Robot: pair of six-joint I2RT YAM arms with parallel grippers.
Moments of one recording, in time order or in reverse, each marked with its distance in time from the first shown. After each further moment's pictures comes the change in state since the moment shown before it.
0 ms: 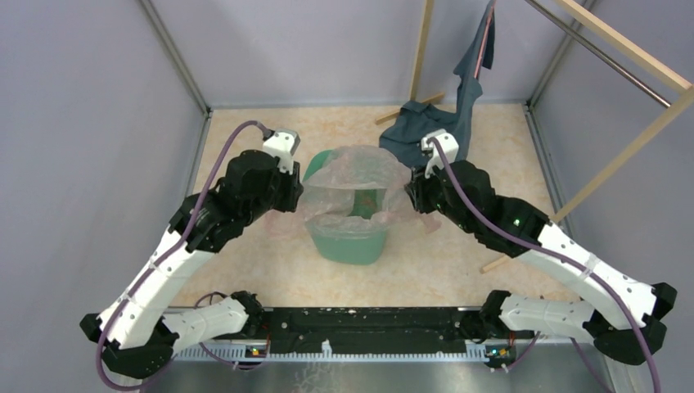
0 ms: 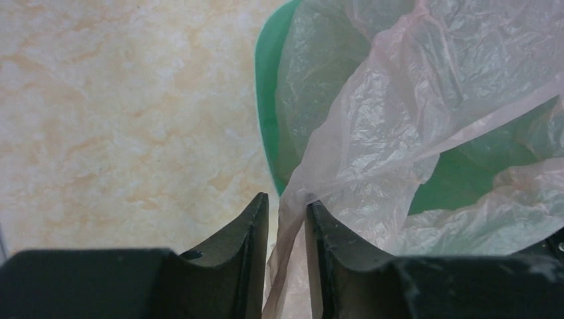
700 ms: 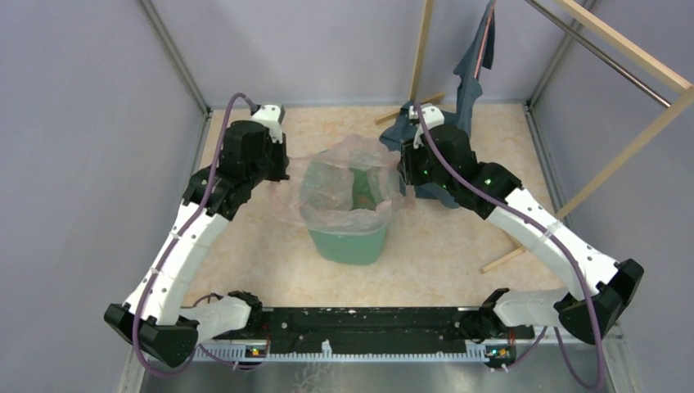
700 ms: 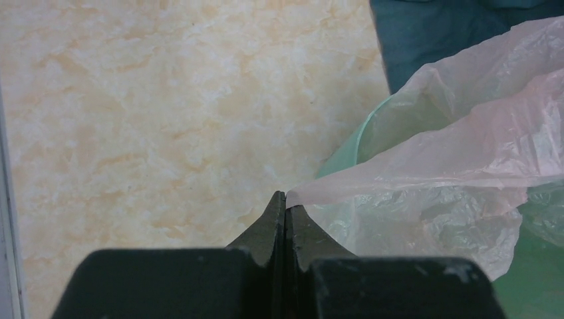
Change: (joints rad) left arm 0.293 0.140 -0.007 0.175 0.105 0.065; right arm -0.225 0.251 0.137 0.031 -0.169 -0.018
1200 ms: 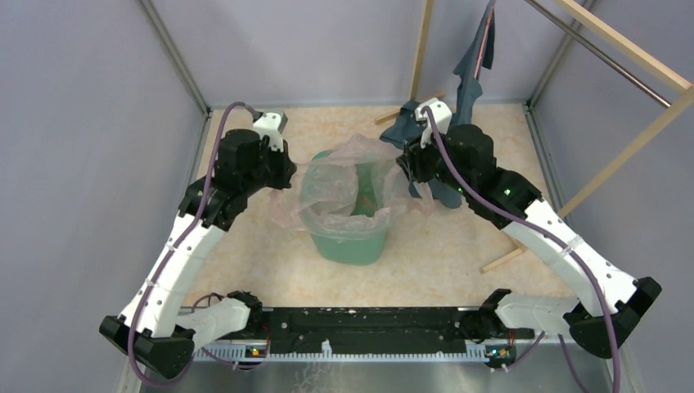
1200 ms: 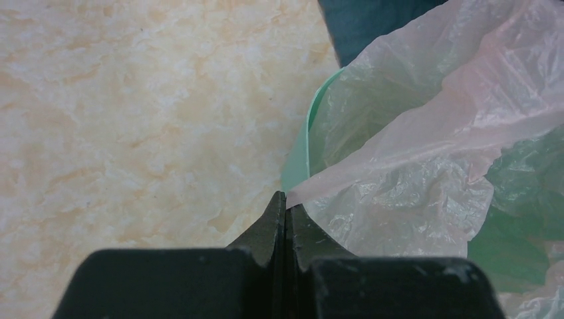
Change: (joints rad) left arm 0.011 -0.064 -0.071 0.043 0.156 0.003; right arm 0.003 -0.100 -0.009 0.075 -0.114 -0.181
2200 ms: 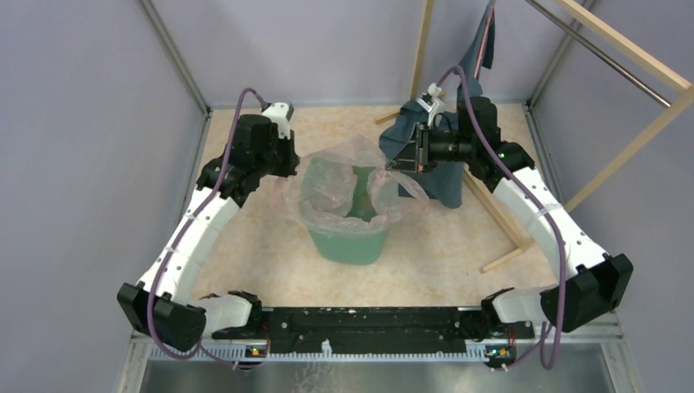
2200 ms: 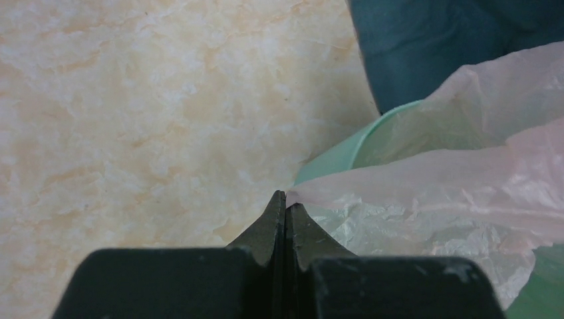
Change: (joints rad) left arm 0.045 0.144 0.038 0.043 0.000 -0.005; right arm -0.280 0.176 0.053 0.003 -0.863 0.409
